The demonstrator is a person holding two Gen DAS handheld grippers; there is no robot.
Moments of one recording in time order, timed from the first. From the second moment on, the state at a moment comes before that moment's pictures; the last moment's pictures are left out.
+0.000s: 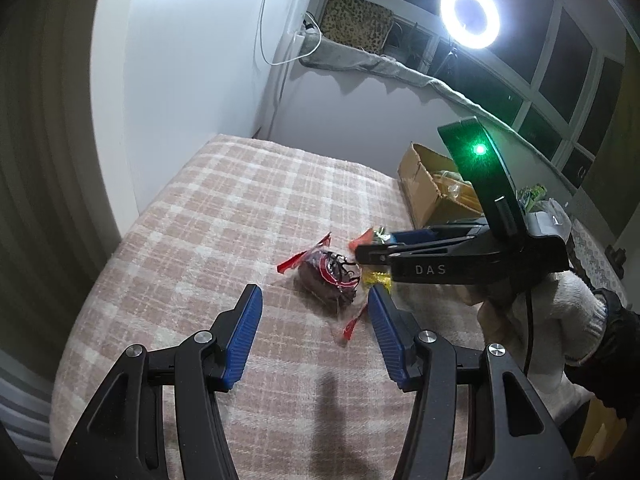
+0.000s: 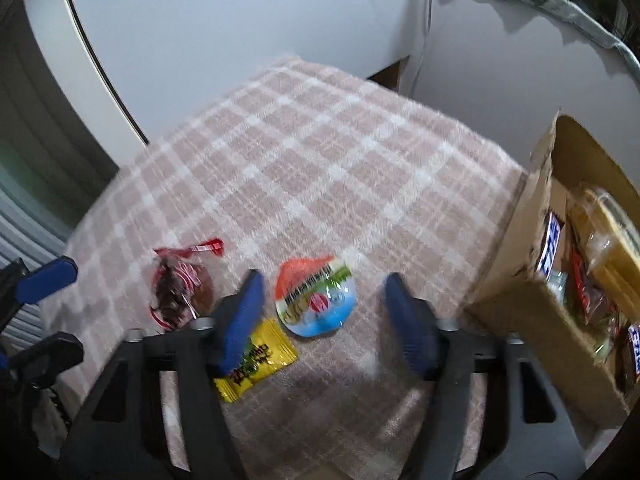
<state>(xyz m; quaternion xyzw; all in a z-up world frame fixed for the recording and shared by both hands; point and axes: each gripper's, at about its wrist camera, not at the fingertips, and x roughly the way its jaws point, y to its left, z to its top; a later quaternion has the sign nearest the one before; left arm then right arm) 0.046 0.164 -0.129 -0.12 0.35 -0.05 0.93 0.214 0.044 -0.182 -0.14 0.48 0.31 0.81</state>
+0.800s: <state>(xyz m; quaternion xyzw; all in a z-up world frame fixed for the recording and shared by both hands) 0.098 0.138 -0.157 -0.14 0.42 -0.08 0.89 0.190 -0.004 -0.175 -0.09 0.49 0.35 0.80</state>
